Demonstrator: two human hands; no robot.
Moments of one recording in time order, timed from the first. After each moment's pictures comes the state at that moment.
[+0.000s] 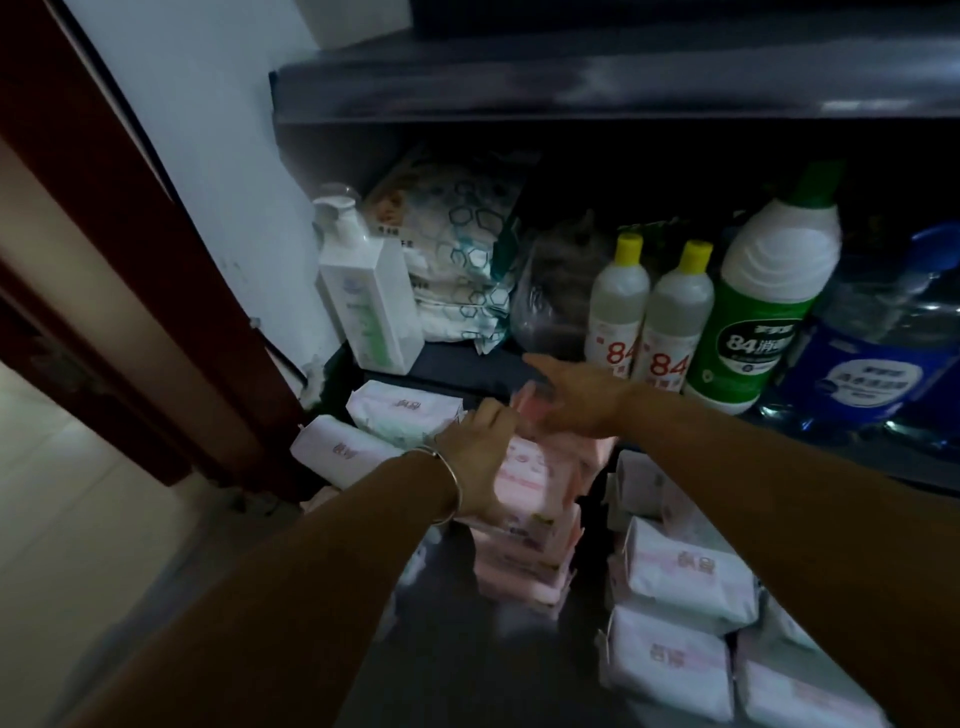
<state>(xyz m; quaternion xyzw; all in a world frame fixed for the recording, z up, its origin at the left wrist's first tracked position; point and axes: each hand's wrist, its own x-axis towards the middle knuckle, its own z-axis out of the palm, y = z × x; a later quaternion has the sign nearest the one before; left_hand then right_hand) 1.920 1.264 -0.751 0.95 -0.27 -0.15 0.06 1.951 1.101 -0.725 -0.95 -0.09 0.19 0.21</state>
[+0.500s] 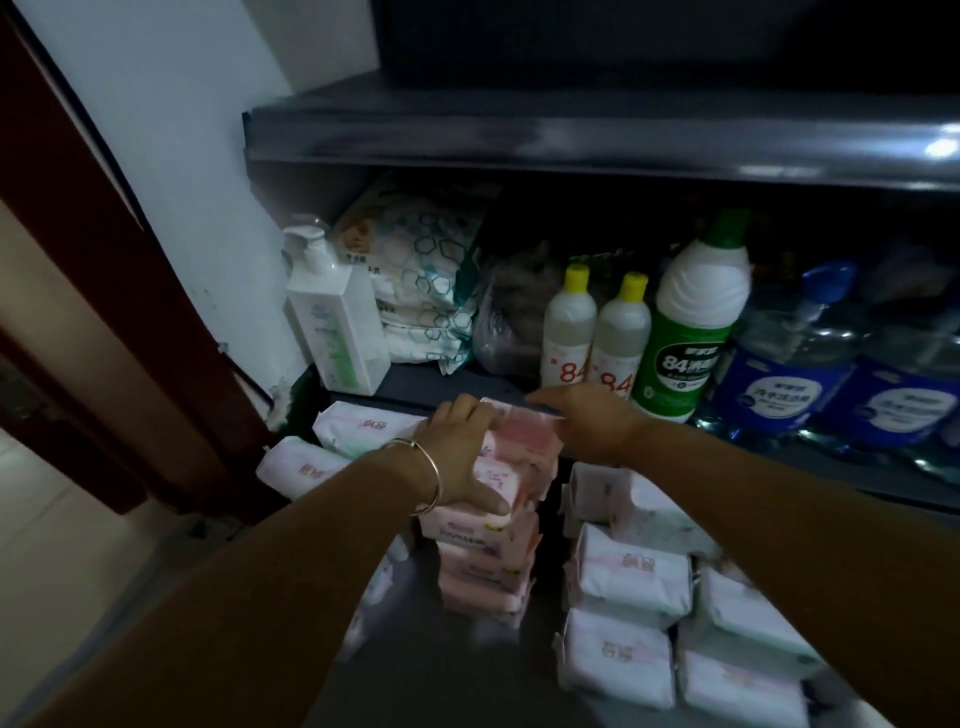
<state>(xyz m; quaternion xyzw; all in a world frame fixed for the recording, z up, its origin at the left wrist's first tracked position) 1.915 1.246 -0.713 0.95 -0.27 -0.15 0.09 1.912 1.067 -0.701 -0.98 -0.10 0.11 0.15</state>
